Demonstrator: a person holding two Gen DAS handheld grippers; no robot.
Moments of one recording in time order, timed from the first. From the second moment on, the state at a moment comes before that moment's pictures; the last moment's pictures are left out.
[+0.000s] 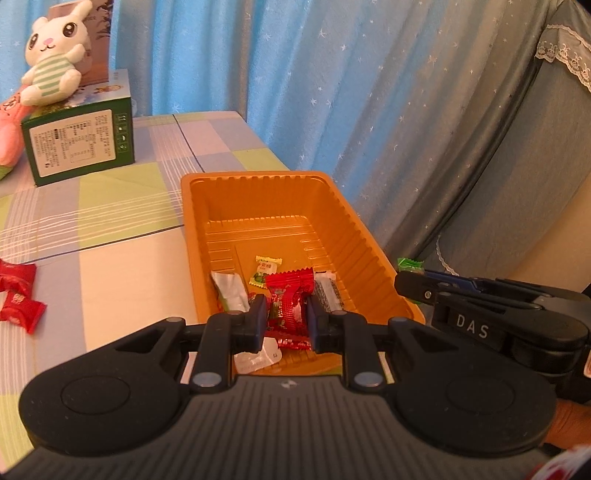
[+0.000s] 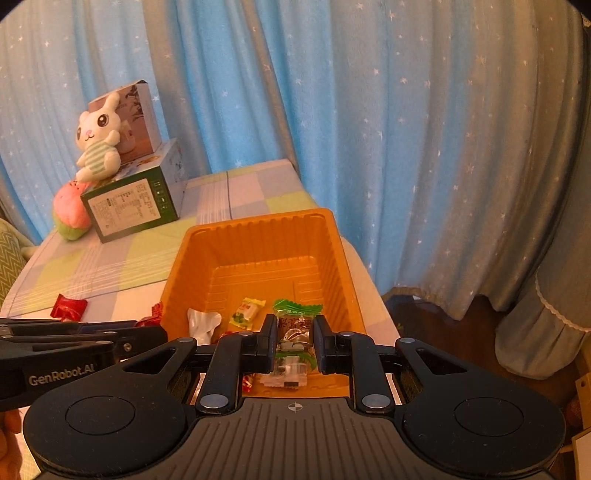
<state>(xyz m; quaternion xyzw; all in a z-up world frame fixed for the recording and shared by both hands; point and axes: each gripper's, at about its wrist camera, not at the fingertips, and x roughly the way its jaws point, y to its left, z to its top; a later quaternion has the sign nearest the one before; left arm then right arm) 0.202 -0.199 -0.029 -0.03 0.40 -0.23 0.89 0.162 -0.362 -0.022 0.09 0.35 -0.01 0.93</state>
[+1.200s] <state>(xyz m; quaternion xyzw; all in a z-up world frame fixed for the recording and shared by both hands) 0.200 -0.123 -0.050 -0.03 0.41 -0.16 0.90 0.193 -0.370 -0.026 0.18 0.34 0.01 0.92</state>
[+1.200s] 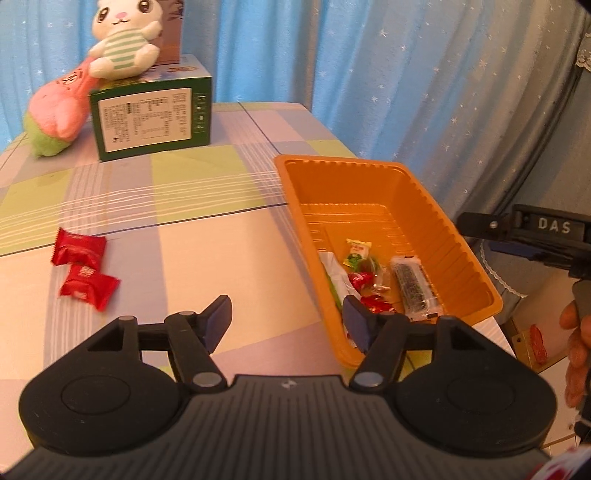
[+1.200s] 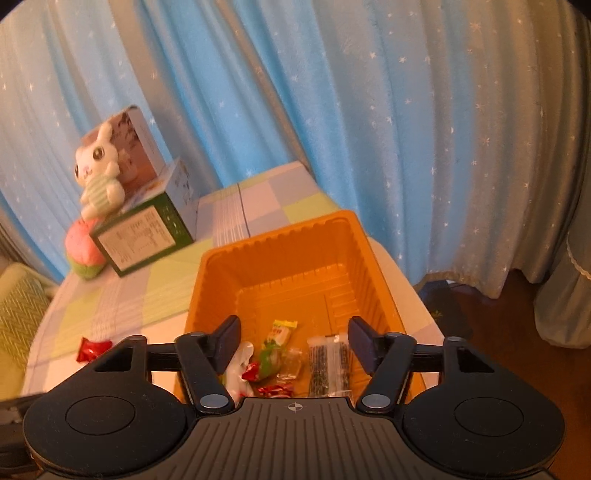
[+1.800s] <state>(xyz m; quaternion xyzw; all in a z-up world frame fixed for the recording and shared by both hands) 0.129 -0.054 -0.011 -0.06 0.38 -0.10 0.92 0.129 -0.319 -0.001 0.17 0.35 0.03 0.92</state>
